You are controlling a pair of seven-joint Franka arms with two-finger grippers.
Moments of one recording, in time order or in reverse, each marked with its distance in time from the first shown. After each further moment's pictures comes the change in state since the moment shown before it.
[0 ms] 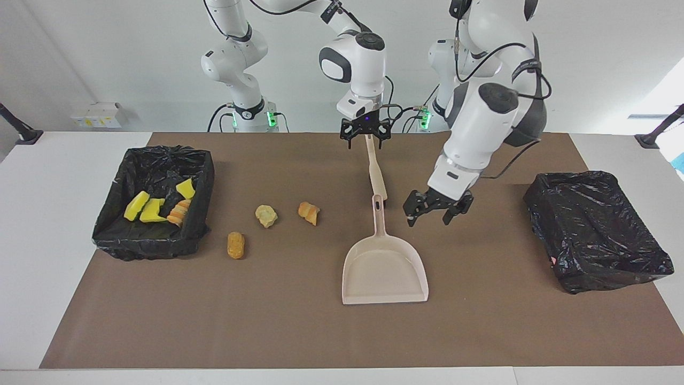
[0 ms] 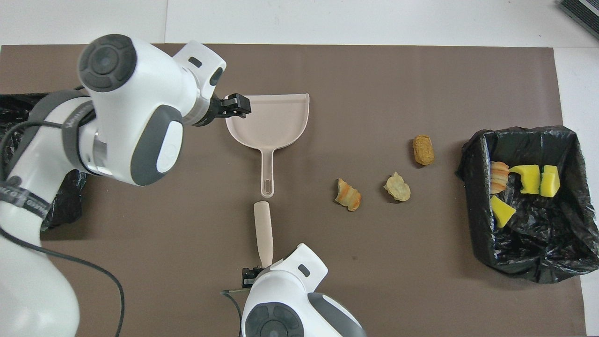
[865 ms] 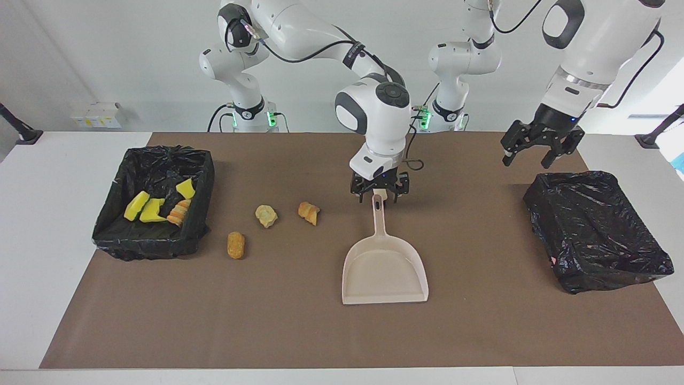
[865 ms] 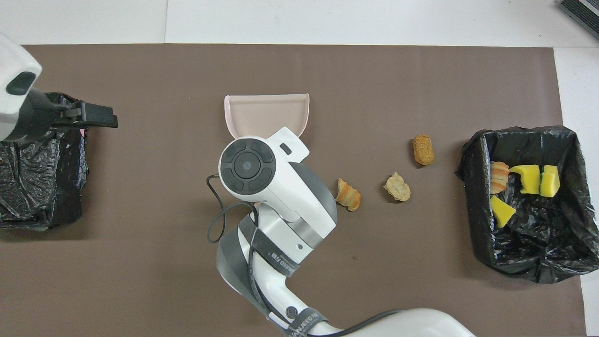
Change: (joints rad) left arm 0.276 -0.353 0.007 -0.113 -0.005 -0.201 0.306; right arm -0.187 0.456 -0.008 0.692 -0.043 -0.220 -0.172
